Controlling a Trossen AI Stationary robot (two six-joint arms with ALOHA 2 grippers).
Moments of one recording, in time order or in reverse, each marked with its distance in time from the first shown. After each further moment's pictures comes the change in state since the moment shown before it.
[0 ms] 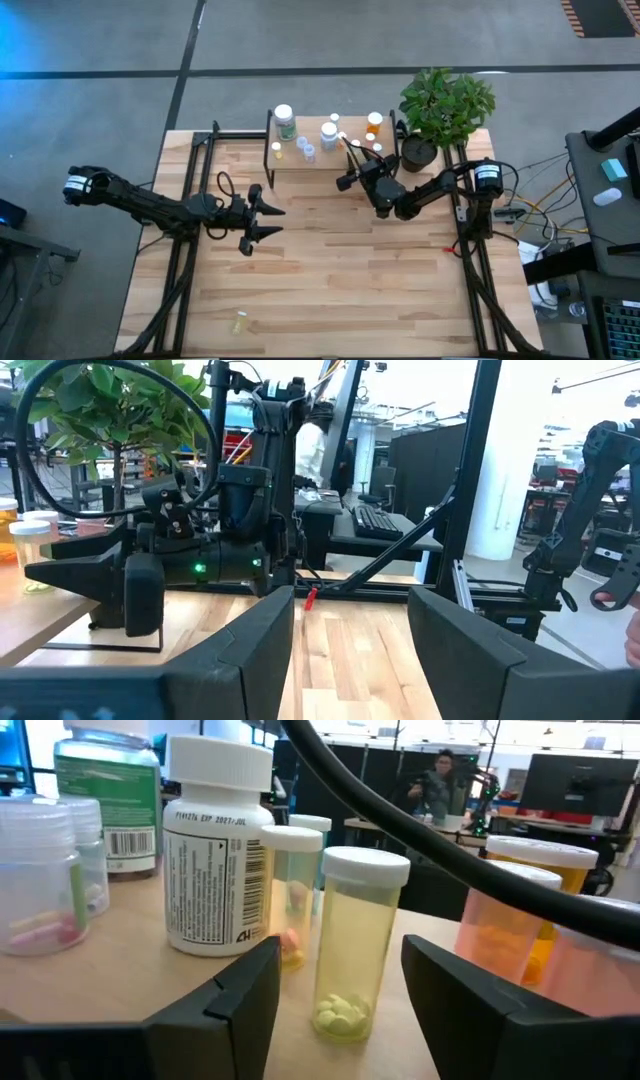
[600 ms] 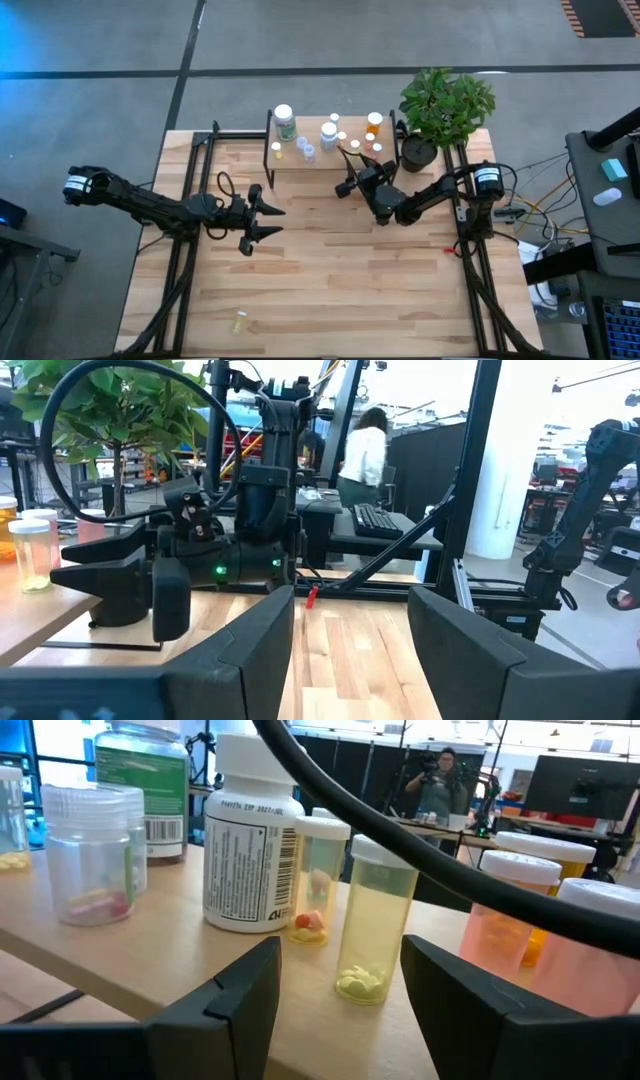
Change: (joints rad) left arm 0.000 0.000 -0.002 0.000 0.000 0.000; right arm 0.065 -0.005 0.003 -0.003 0.056 -0.030
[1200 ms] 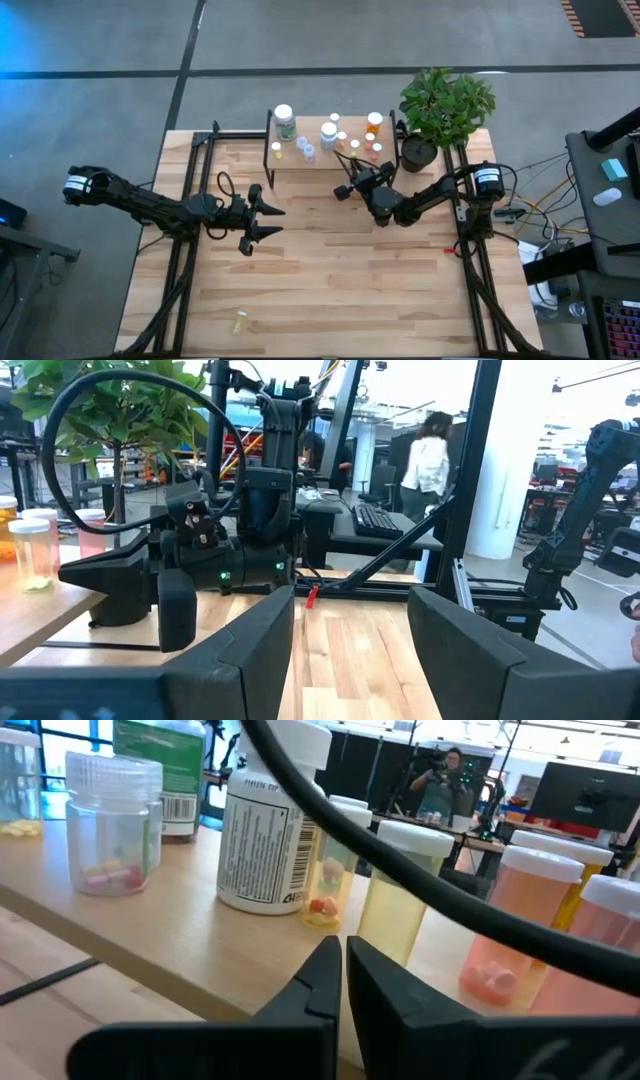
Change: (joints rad) left arm 0.000 0.000 0.000 0.000 0.000 0.000; right arm 0.010 -0.001 0.008 -0.061 0.000 -0.016
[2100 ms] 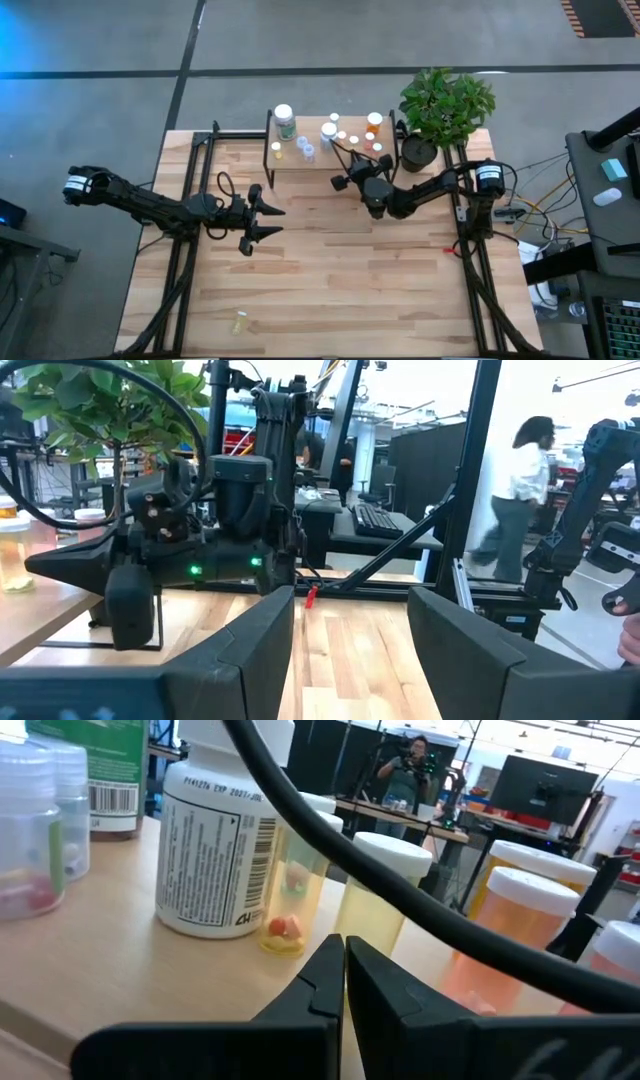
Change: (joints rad) left arm 0.000 0.000 0.000 0.000 0.000 0.000; right arm -0.066 -0.003 0.083 -0.177 0.046 0.030
